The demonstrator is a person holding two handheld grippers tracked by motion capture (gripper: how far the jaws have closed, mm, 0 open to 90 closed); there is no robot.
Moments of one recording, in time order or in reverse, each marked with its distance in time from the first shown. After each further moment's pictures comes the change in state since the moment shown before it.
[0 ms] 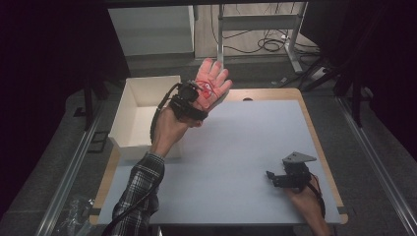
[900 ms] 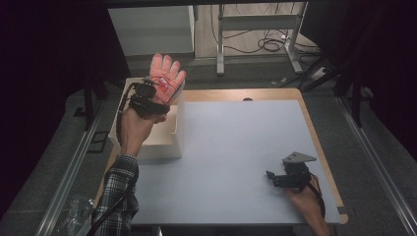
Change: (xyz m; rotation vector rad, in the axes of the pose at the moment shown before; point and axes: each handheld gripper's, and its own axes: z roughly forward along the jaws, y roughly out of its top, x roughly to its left) left arm 0.085 -0.059 -0.031 -0.025 0.149 -0.248; right arm 0.000 0.000 0.000 -0.001 -0.001 0.000
